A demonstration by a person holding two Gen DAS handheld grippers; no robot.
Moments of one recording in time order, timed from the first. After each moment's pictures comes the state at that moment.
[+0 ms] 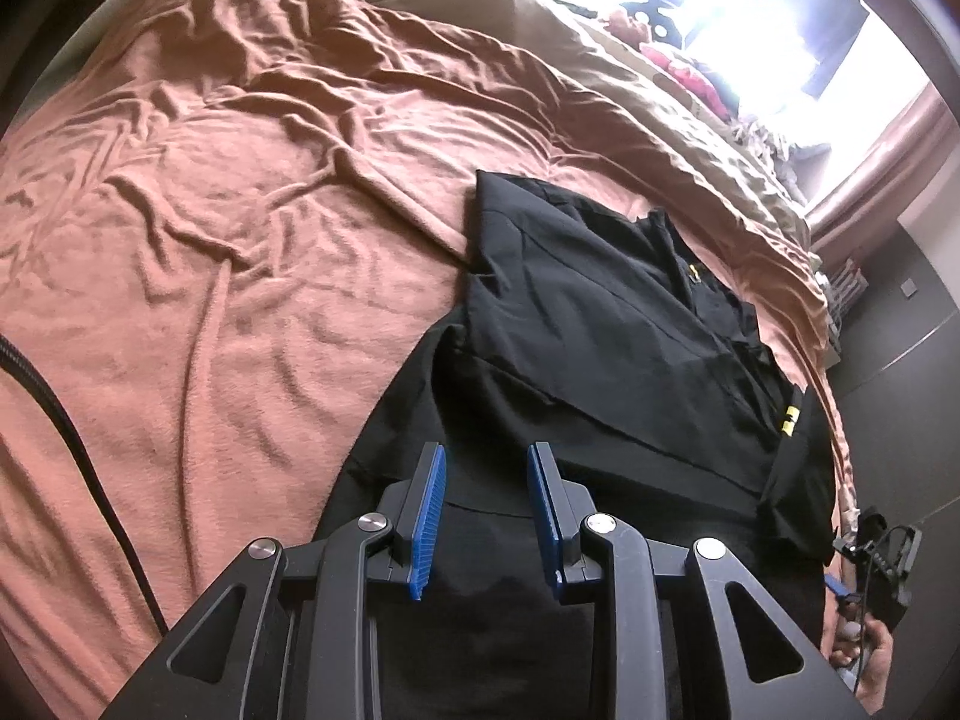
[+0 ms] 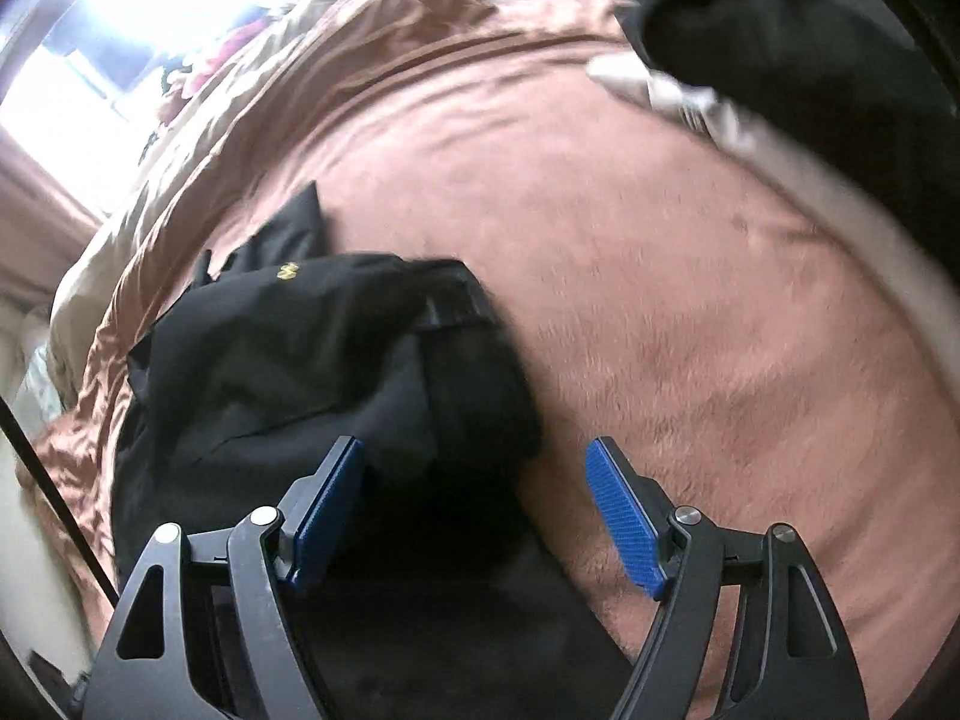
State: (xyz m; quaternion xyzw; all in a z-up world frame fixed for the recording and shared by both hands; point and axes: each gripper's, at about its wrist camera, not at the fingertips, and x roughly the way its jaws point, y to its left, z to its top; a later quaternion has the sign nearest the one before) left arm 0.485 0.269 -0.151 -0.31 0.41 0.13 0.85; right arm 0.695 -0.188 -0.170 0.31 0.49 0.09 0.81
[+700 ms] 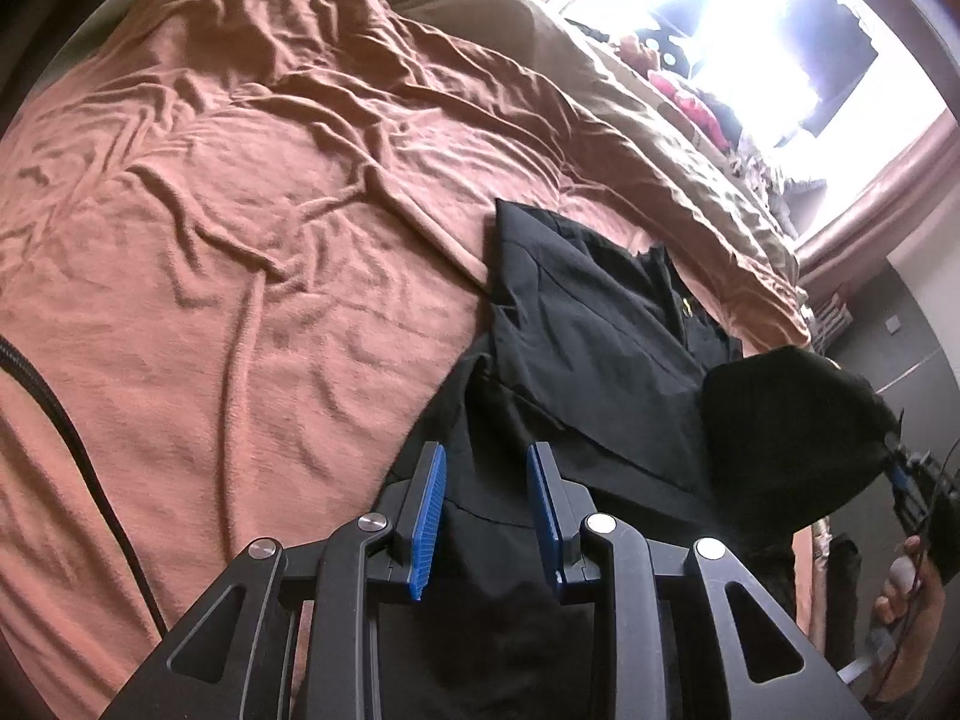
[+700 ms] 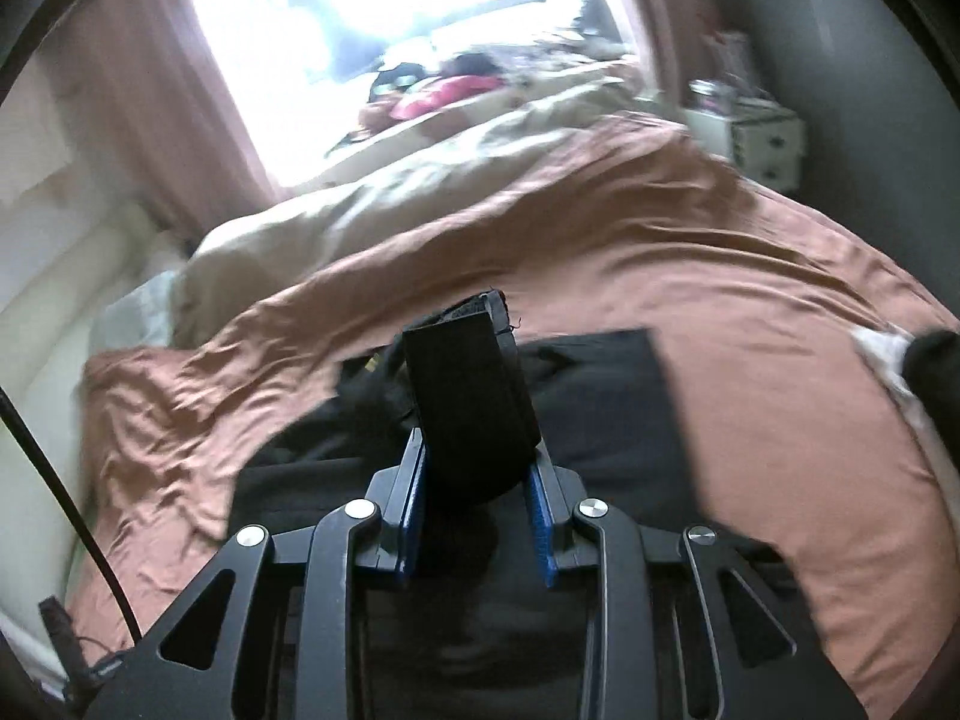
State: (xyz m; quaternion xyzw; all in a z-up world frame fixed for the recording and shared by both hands) left arm 0.463 0.298 -0.140 -0.35 0.38 0.13 0.85; right arm 0.648 -0.026 0.005 0.19 0.32 0.24 0.90
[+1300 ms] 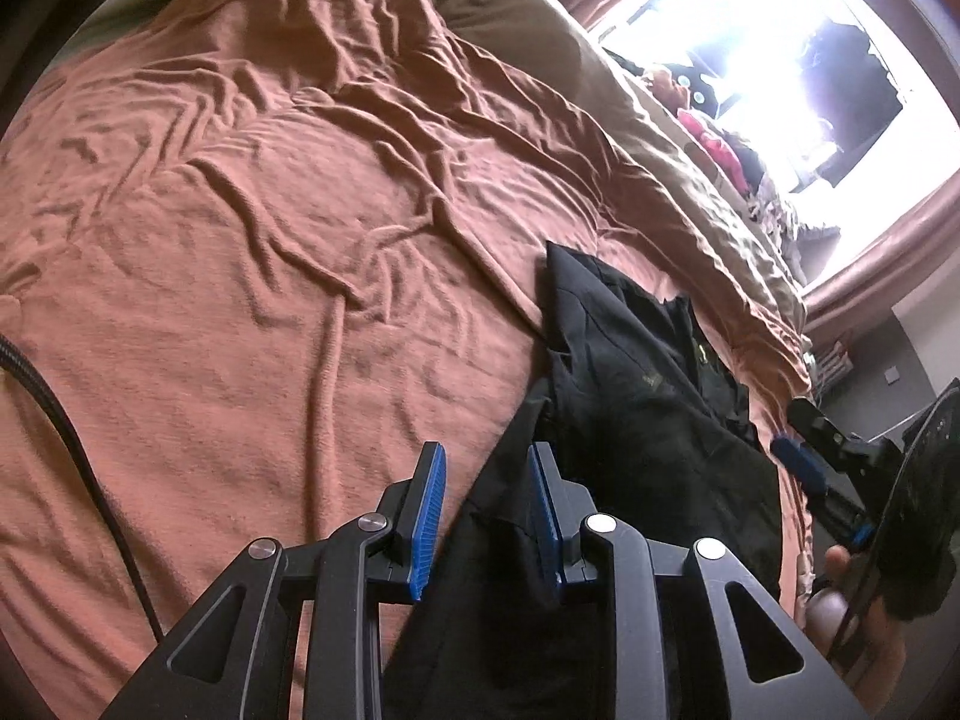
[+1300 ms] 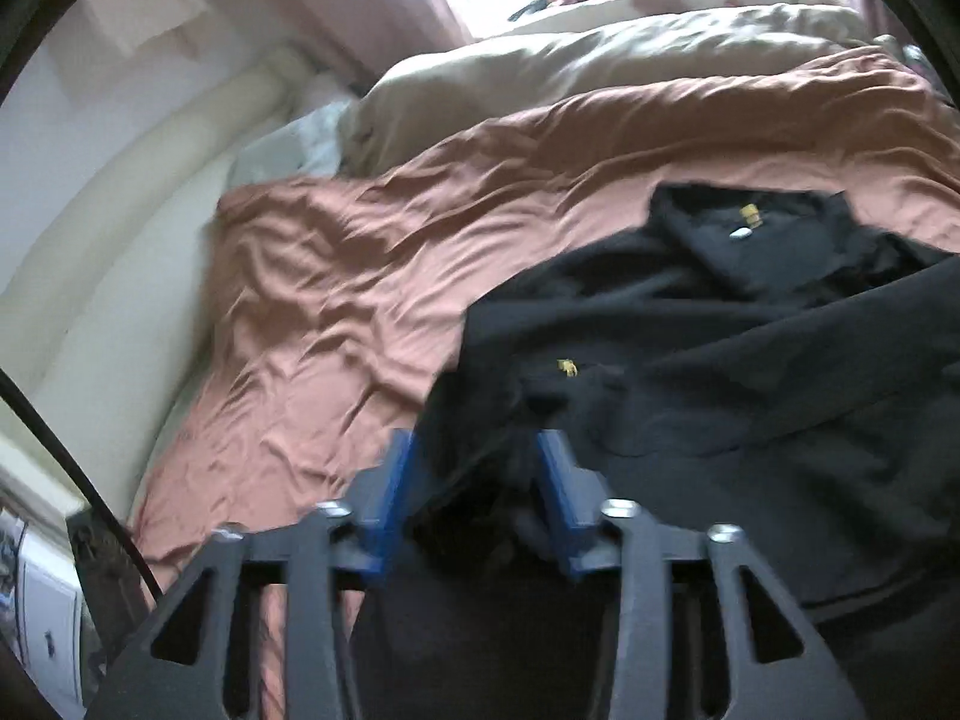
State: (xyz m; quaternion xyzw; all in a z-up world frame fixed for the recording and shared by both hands) left arm 0.434 0.337 -0.136 -0.38 0.36 0.15 0.84; right arm 0.646 0.160 -0.008 0.12 0.39 0.43 0.80
